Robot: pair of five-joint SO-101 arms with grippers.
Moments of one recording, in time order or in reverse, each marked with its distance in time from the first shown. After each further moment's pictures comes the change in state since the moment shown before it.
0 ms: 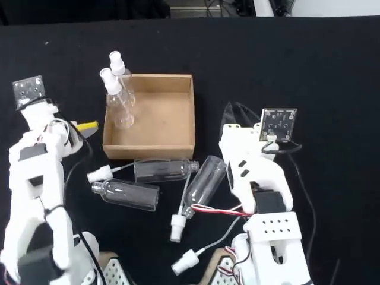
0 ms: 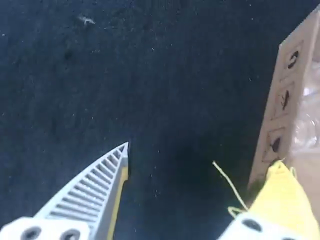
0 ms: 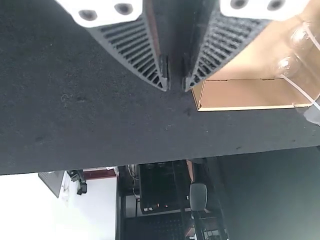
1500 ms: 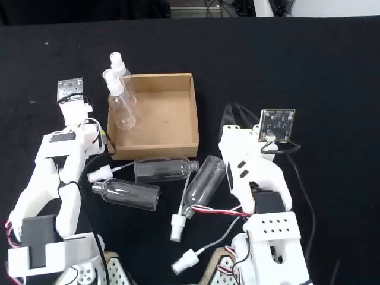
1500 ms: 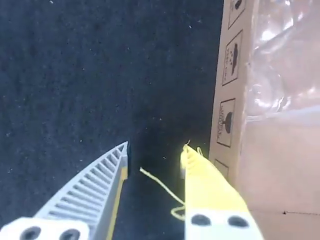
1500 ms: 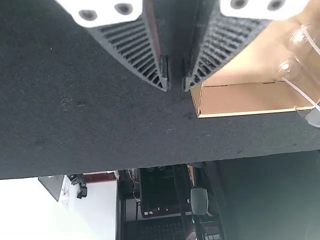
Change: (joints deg) left arm 11.3 13.2 -2.9 -0.8 2.6; right arm 0.0 0.0 0.8 -0.1 0.0
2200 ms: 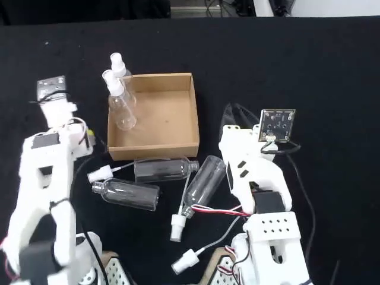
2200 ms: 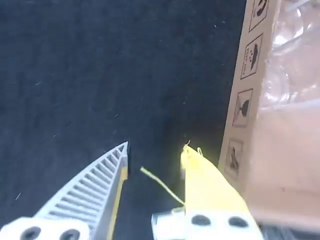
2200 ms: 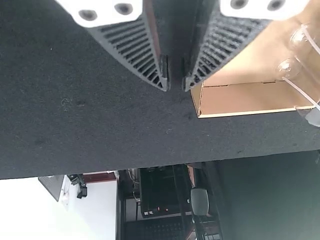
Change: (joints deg) left arm -5.0 -14.2 -1.2 16.5 0.1; right arm 0.0 0.0 0.0 0.0 0.0
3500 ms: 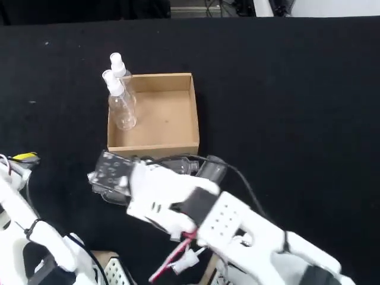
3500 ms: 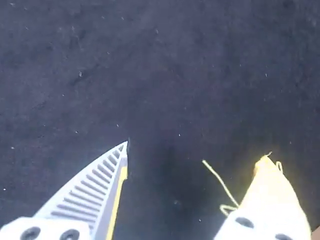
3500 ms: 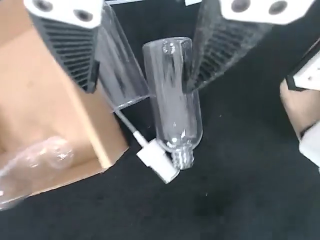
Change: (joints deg) left arm -35.8 -9.2 4.4 7.3 9.2; right arm -51.9 25.2 -29.6 39.3 23.8
